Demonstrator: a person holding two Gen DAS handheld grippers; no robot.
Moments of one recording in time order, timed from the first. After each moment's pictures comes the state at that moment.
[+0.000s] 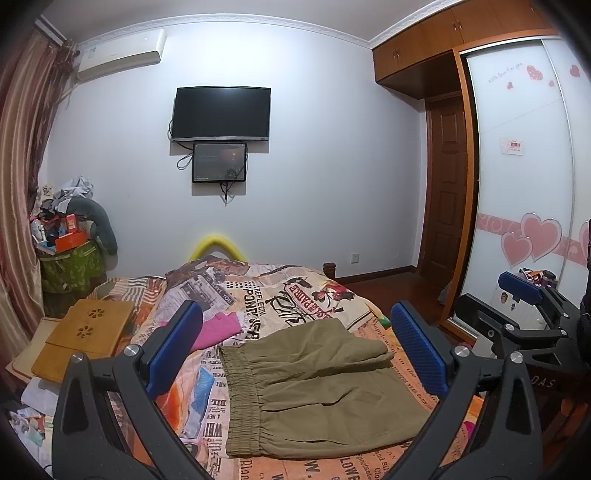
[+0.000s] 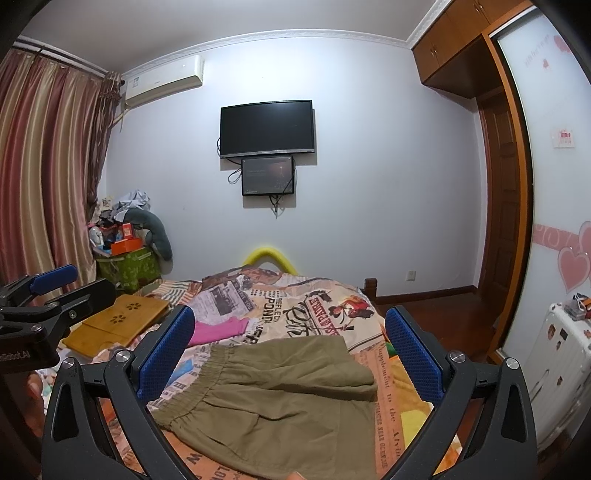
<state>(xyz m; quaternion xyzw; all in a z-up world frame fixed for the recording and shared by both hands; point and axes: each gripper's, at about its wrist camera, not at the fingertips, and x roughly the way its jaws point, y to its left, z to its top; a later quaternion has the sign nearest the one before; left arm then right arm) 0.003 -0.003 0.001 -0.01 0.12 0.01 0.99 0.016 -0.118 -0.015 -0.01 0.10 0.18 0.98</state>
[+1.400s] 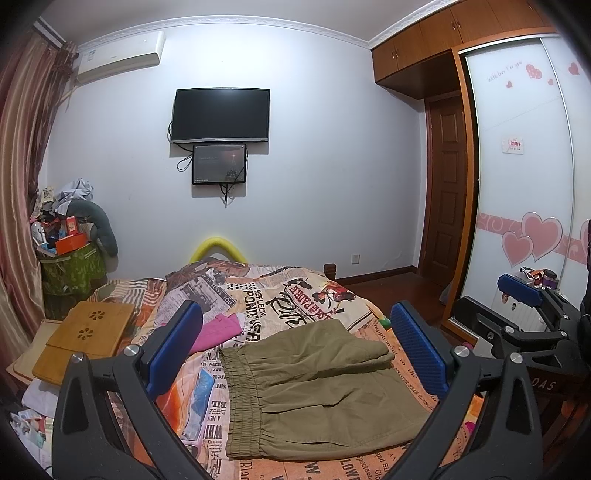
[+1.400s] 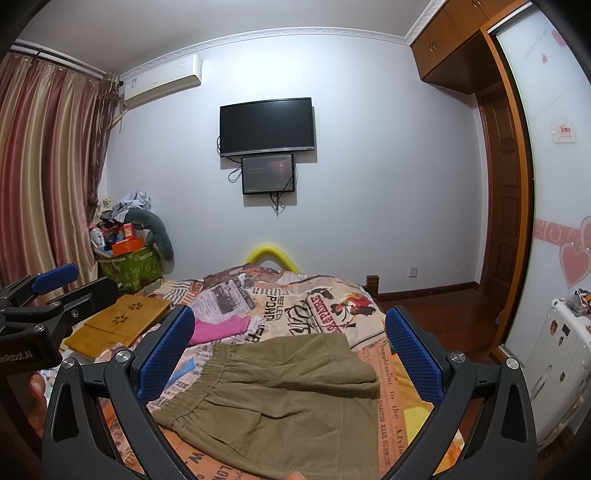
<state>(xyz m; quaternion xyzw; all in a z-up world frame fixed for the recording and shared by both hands) 0.003 -0.004 -0.001 -0.01 0.12 0.01 0.99 0.020 -0.120 -0.019 0.00 0.10 0.18 0.98</state>
